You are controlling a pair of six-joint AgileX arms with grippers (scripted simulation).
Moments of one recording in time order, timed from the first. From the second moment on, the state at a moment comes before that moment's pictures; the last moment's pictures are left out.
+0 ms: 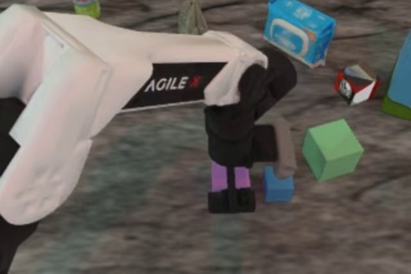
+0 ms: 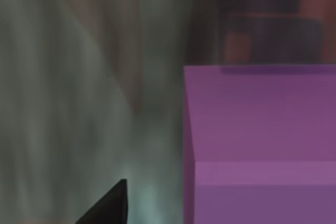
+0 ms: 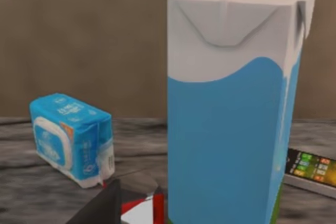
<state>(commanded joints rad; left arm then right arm) -0.80 2.25 1.63 -0.94 0.01 0.77 0.00 0.00 0.00 0.00 0.00 0.00</state>
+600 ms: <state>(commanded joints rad) -0.78 2.19 1.78 -1.16 0.00 0.77 0.00 0.00 0.00 0.00 0.00 0.00</state>
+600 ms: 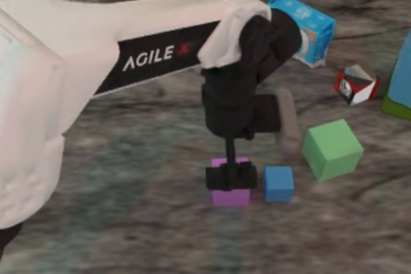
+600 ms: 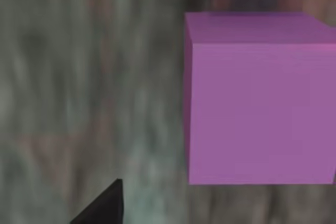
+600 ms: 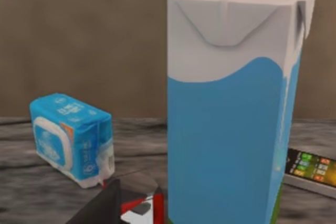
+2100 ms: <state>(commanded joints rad) -0.20 0.70 0.50 -0.42 -0.01 0.26 0.26 1.46 1.08 -0.79 0.00 0.03</state>
